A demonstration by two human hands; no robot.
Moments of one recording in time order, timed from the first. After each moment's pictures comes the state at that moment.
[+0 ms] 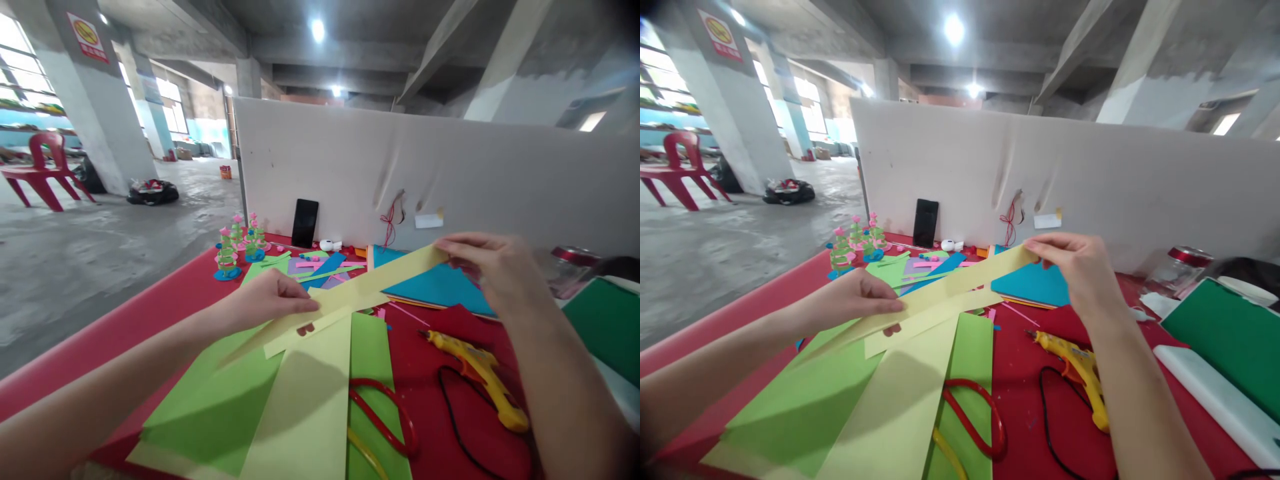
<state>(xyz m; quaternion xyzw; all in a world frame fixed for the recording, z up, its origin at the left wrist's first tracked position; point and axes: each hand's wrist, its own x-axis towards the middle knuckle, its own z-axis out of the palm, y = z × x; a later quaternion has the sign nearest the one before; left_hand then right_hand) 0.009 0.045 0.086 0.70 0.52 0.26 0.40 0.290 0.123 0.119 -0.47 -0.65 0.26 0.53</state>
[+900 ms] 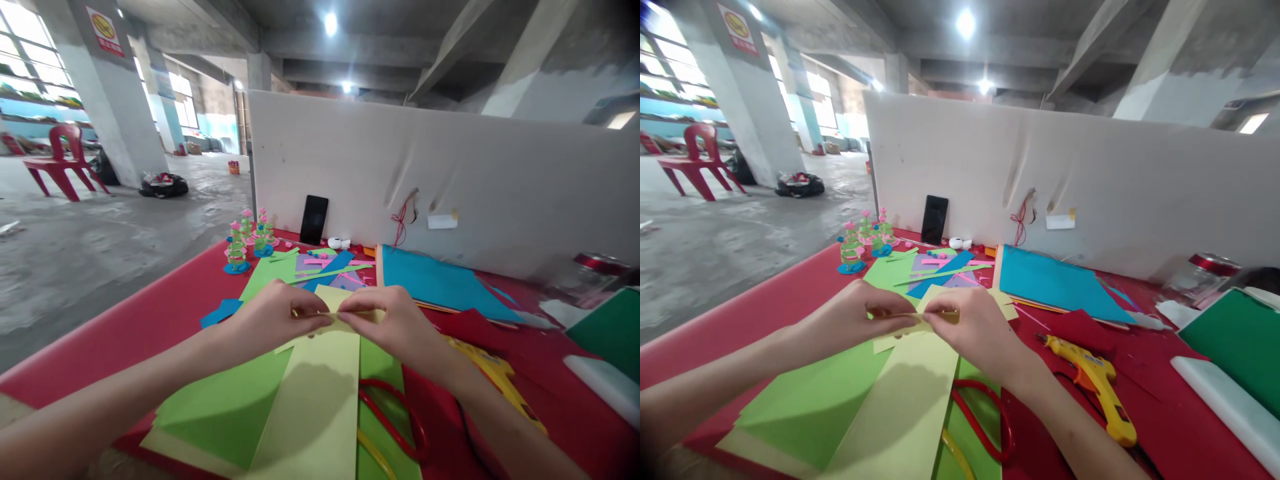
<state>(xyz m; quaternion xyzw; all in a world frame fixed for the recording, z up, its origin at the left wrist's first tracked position) 0.014 0.031 0.069 0.78 0.52 0.27 0.23 0.202 0.076 0.075 -0.28 -0.89 0.25 0.27</state>
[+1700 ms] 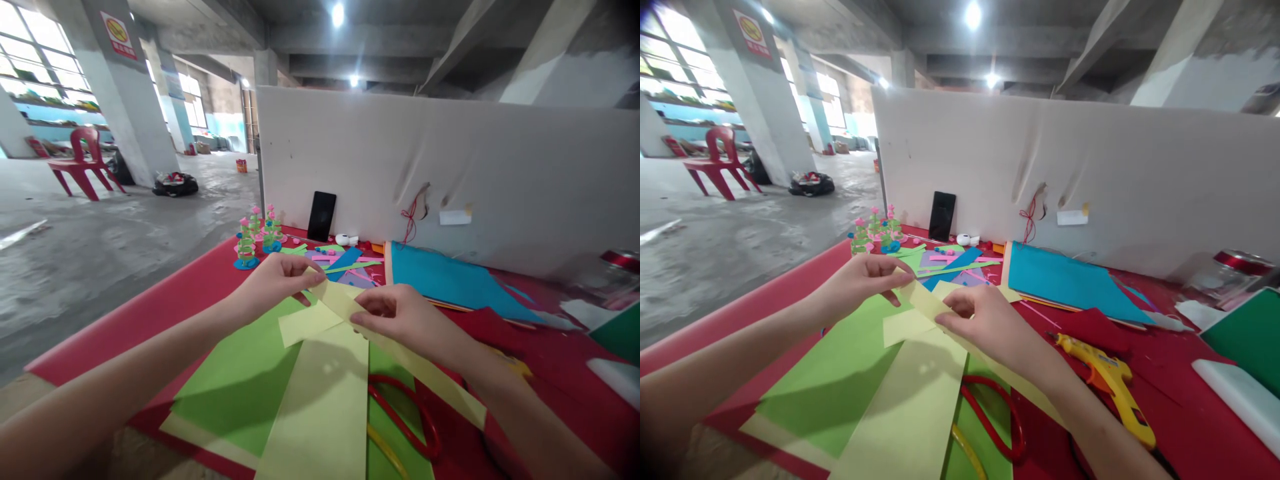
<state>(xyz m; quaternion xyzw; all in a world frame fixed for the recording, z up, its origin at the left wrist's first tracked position) 0.001 0.047 0.071 0.62 0.52 0.43 0.40 0.206 0.079 0.074 -0.33 -0.84 0.39 0.18</state>
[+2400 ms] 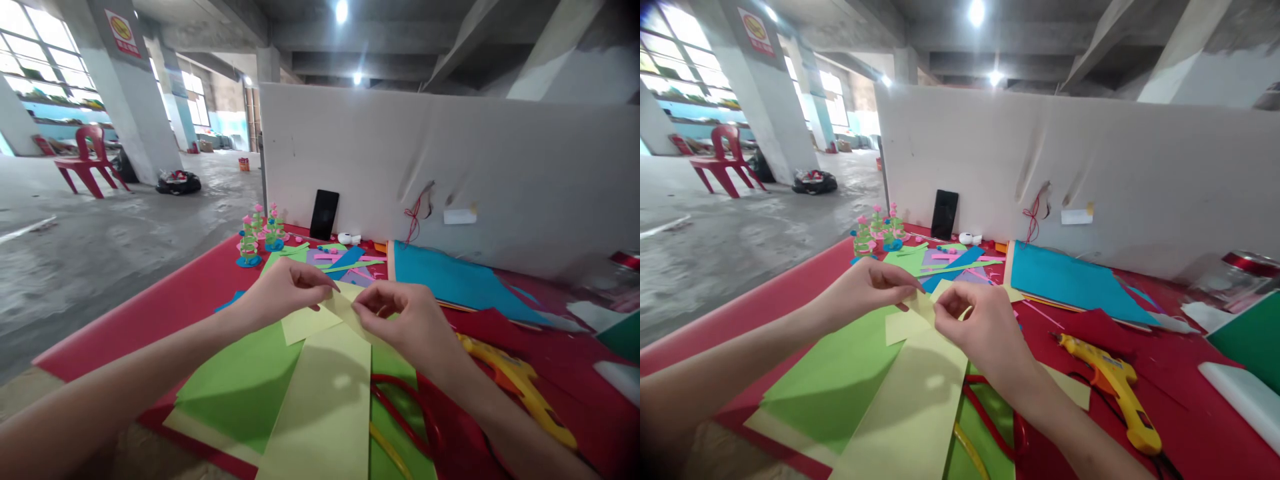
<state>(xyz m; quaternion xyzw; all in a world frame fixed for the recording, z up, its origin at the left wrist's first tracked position) 0.009 0.042 0.068 0.63 0.53 0.42 0.38 0.192 0.062 0.073 -0.36 -0.83 0.30 0.32</state>
